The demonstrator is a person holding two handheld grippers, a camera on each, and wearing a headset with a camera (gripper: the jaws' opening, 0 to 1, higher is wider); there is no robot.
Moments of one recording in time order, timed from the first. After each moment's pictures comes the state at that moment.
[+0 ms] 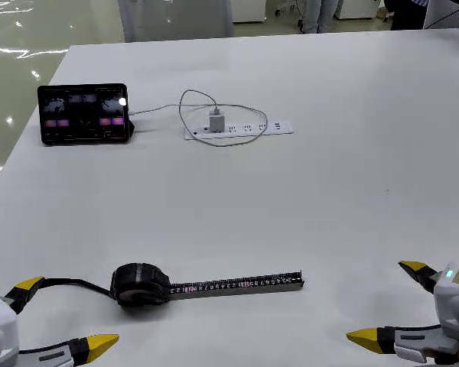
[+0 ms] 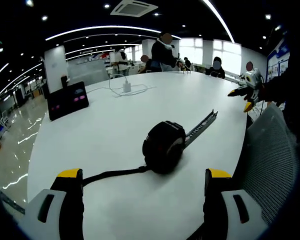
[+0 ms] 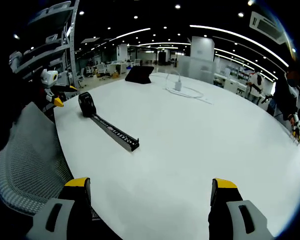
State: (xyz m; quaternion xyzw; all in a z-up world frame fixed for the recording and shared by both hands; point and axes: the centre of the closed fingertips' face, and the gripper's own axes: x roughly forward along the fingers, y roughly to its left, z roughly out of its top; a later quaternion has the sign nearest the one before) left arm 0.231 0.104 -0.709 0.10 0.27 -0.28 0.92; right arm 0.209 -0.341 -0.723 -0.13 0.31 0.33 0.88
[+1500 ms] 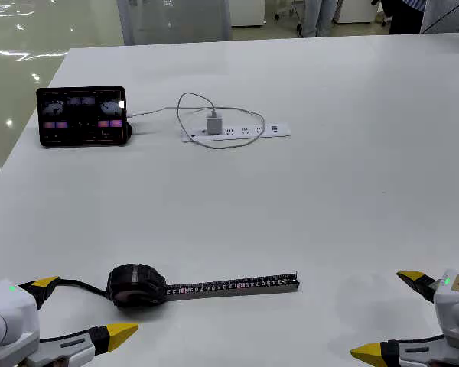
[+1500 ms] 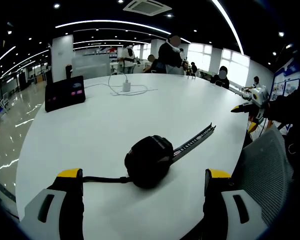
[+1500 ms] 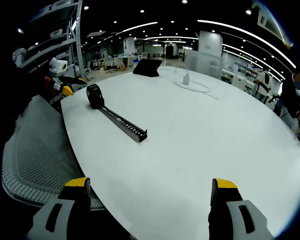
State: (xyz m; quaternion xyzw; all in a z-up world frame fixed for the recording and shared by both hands) left arm 0.241 0.063 -0.704 0.04 0.30 -0.27 0.92; right arm 0.200 -0.340 -0.729 -0.15 0.34 0.36 0.85
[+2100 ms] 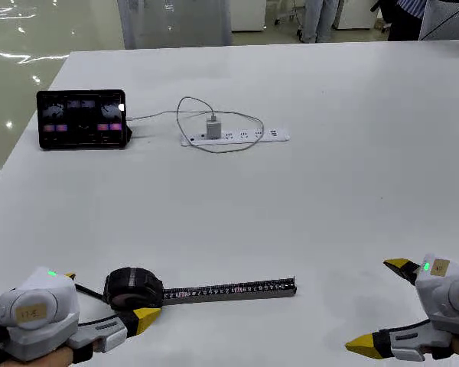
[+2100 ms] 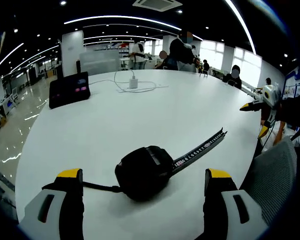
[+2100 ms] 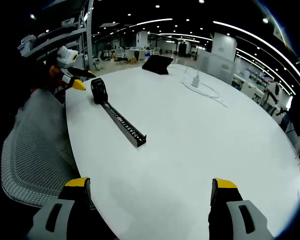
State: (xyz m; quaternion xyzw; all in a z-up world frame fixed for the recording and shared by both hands) left arm 0.259 0.036 -0.709 0.05 0.31 -0.20 0.93; right arm 0.220 -0.333 -0.721 -0.20 0.35 0.40 0.83
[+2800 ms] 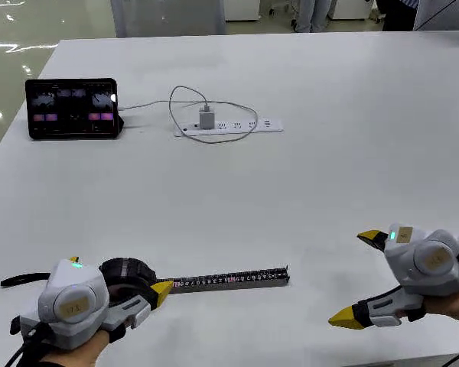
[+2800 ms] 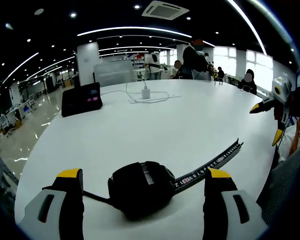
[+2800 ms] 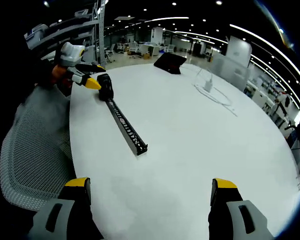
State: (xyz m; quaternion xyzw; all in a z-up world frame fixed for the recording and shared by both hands) left arm 0.282 0.026 -0.710 0.03 0.25 -0.12 0.96; right arm 0.240 -0.313 -0.720 -0.23 0.35 0.44 0.80
